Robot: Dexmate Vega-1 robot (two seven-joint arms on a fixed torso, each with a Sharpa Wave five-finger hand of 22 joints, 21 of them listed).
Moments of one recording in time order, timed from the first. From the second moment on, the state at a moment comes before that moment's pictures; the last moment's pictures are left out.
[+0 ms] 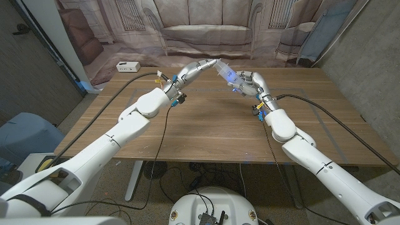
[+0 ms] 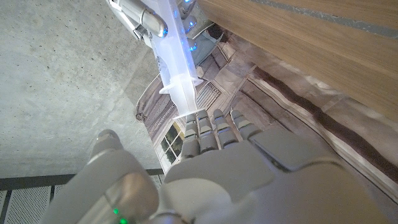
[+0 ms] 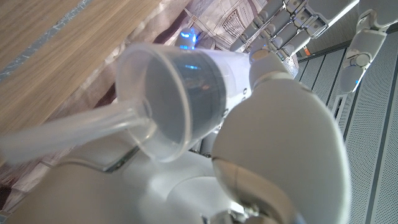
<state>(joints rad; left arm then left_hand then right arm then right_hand) 0.72 0.63 0.55 -1.67 -0.21 -0.29 -0.13 0.23 0.07 0.15 -0.08 0.19 0.34 0.06 0.19 0.18 0.29 0.02 0.21 0.19 0.16 0.03 0.18 0.18 0.01 0.08 0.19 0.18 -0.96 -0.58 -0.44 -1.72 0.12 0.30 -0.26 1.13 0.00 0.30 -0.13 0.17 0.85 0.07 0.22 0.22 1.00 0.02 0.22 0.24 0.98 -0.09 0.40 0.41 0.98 -0.14 0.67 0.19</state>
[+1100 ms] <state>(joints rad) 0.73 0.63 0.56 -1.68 -0.21 -0.29 -0.15 0.23 0.07 0.14 -0.08 0.19 0.34 0.07 0.18 0.18 0.29 0.02 0.21 0.19 0.16 0.03 0.18 0.18 0.01 0.08 0.19 0.18 -0.98 -0.58 -0.43 -1.74 0.12 0.30 -0.27 1.13 0.00 0.30 -0.13 0.17 0.85 0.07 0.22 0.22 1.00 0.02 0.23 0.24 0.98 -0.08 0.39 0.41 0.98 -0.14 0.70 0.19</state>
